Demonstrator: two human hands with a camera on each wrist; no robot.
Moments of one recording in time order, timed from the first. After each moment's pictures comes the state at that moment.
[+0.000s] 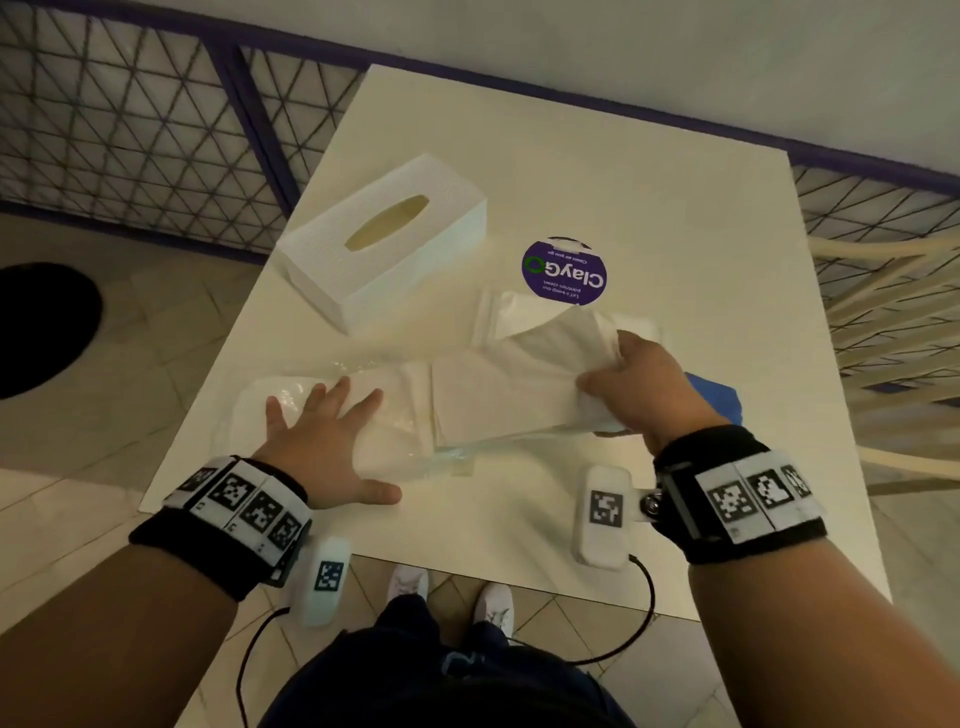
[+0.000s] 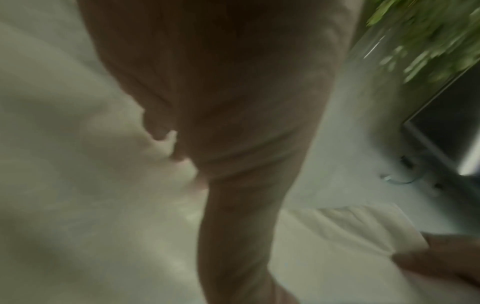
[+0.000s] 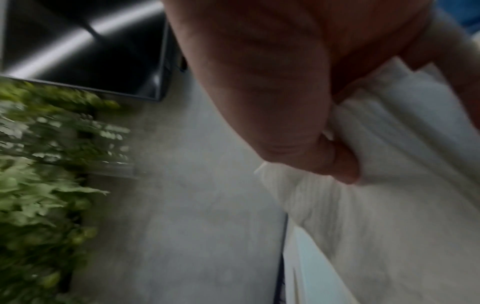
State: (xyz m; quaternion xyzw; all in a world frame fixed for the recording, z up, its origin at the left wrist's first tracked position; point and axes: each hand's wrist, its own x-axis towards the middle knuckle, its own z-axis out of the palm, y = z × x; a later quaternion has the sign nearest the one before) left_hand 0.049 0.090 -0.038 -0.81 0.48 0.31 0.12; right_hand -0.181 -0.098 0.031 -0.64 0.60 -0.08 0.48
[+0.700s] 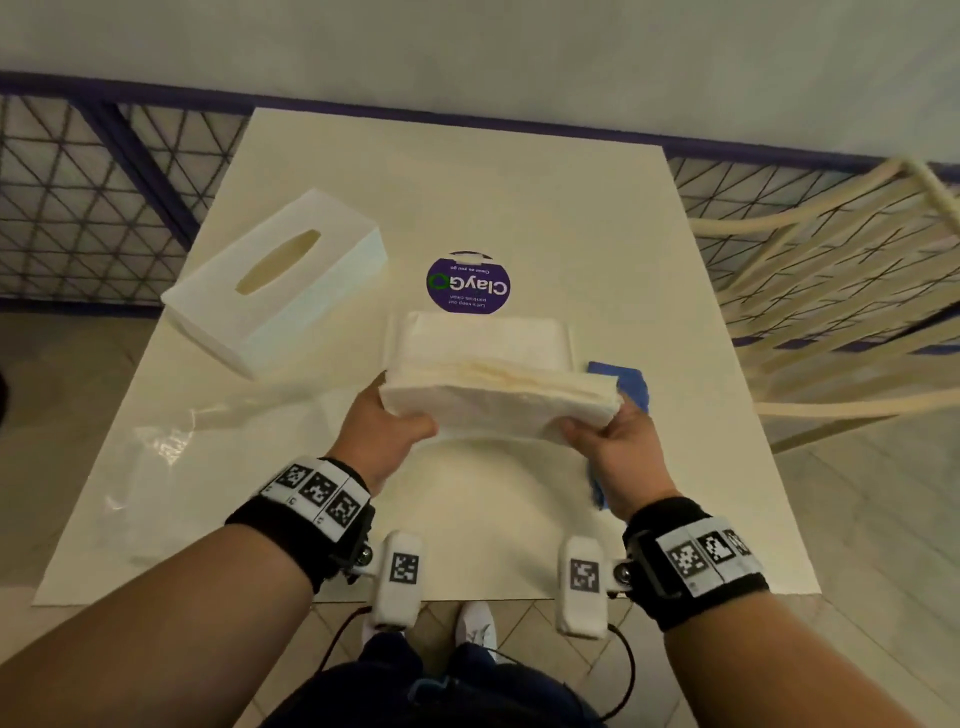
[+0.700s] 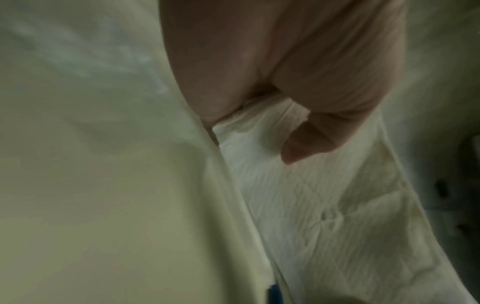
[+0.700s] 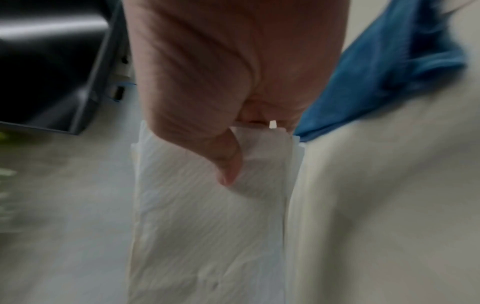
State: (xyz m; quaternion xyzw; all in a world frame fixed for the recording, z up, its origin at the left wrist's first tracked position) left_hand -0.057 -0.006 -0.033 -0.67 0.28 0.47 -0.50; right_hand -0.282 -0.073 -0.007 -0.55 0.54 -0.31 0.55
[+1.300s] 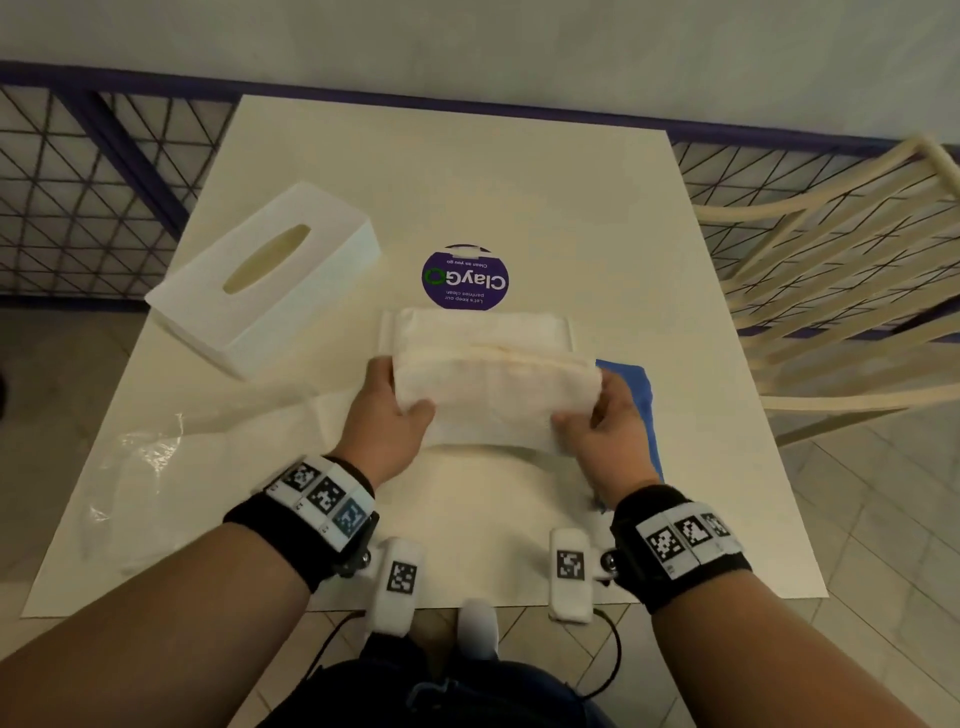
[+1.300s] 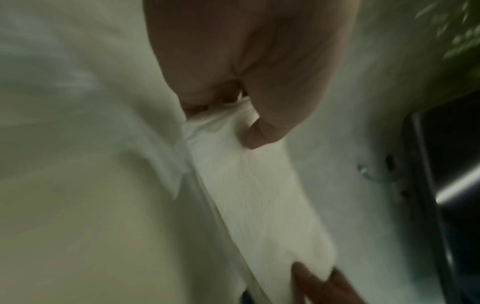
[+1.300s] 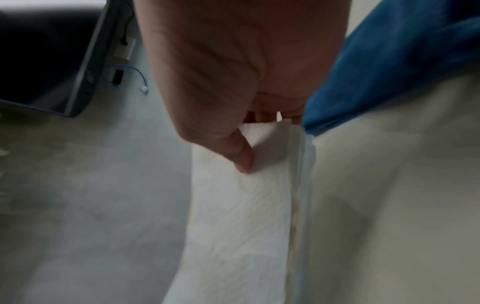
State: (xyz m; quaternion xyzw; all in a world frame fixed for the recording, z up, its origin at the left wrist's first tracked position) left_hand -0.060 -0.024 -0.032 -0.77 0.36 0.36 -0.39; right_hand -0.274 -0.095 -0.038 -0.57 0.59 -0.28 0.50
